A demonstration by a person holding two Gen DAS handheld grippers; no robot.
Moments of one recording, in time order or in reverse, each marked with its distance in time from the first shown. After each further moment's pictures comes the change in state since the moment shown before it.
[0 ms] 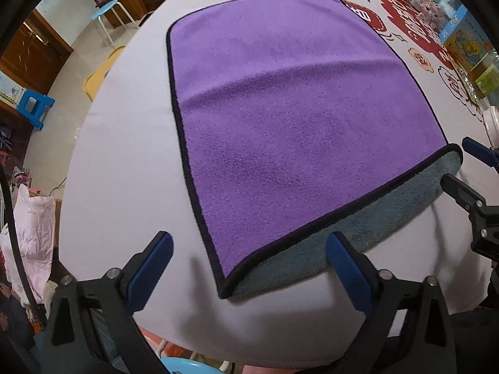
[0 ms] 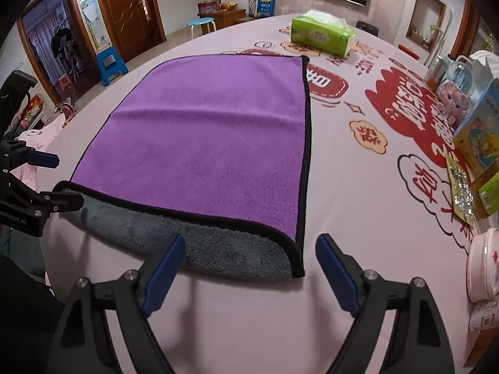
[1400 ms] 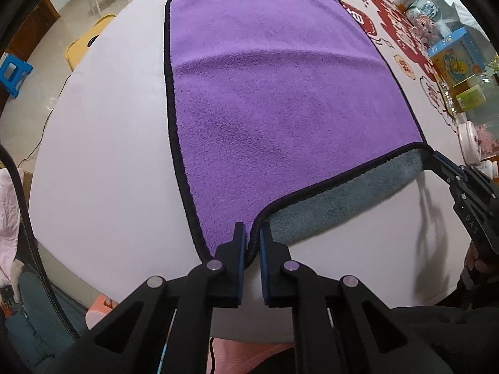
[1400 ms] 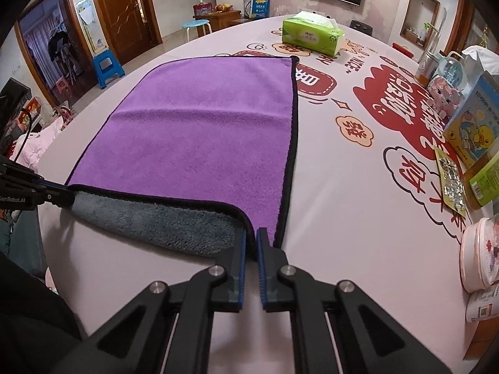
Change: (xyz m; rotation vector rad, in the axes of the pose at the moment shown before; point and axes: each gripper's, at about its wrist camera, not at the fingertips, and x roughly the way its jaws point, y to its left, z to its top) left arm -0.006 0.020 -0.023 -0.089 0.064 -0.189; right arm -0.017 -0.010 -0.008 0.016 -0.014 -0.006
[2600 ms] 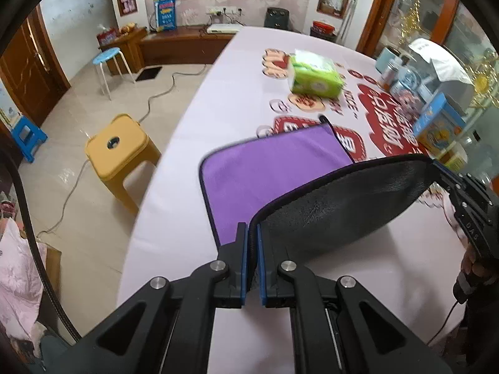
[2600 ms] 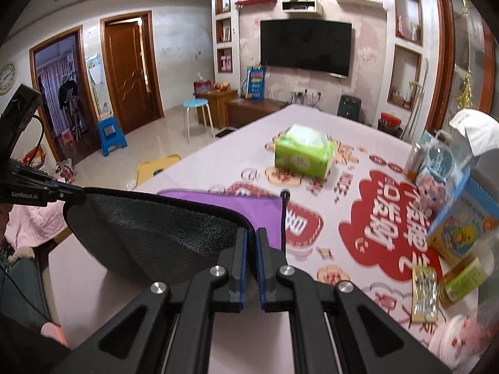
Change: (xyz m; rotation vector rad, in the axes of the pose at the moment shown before) left arm -0.137 0.014 0.122 0.100 -0.370 0.066; right arm -0.060 -0.007 0.122 0.007 -0.396 -0.022
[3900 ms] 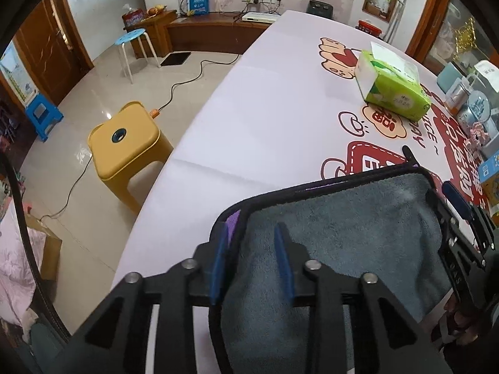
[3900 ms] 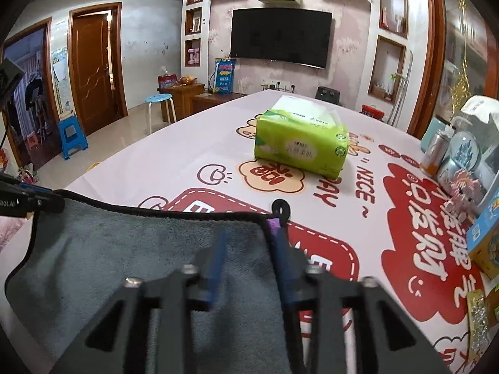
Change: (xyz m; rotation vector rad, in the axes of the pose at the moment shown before) left arm 0.168 0.035 0.072 -0.131 0.037 0.106; right arm 0.192 -0.007 0.002 0.042 0.020 -0.159
